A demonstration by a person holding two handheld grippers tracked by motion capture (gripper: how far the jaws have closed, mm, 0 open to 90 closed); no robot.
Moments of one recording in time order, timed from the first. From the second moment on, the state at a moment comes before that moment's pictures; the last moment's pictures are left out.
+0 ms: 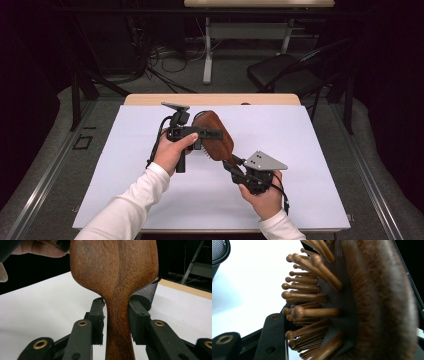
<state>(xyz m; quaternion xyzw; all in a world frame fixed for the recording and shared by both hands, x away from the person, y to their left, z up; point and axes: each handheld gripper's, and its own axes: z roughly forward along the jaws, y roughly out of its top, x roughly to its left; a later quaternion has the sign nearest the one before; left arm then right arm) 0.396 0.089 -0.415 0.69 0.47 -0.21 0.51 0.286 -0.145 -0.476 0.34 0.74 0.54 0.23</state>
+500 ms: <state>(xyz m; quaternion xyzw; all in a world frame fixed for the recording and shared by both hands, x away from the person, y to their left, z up) 0.397 0.094 -0.416 0.69 0.48 -0.20 0.51 0.288 -0.140 -0.477 0.32 0.73 0.54 0.25</state>
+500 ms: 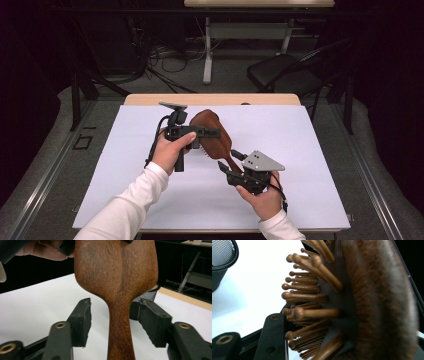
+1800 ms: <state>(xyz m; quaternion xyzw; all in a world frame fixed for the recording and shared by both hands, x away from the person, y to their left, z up) 0.402 0.104 -0.417 0.68 0.48 -0.18 0.53 0.291 -0.138 -0.464 0.31 0.75 0.53 0.27</state>
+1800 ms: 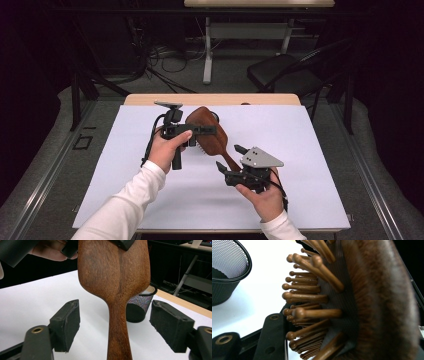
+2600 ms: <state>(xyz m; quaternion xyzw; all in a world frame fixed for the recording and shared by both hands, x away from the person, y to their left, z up) 0.406 0.102 -0.420 0.68 0.47 -0.17 0.53 0.291 -0.139 -0.462 0.30 0.75 0.52 0.28</state>
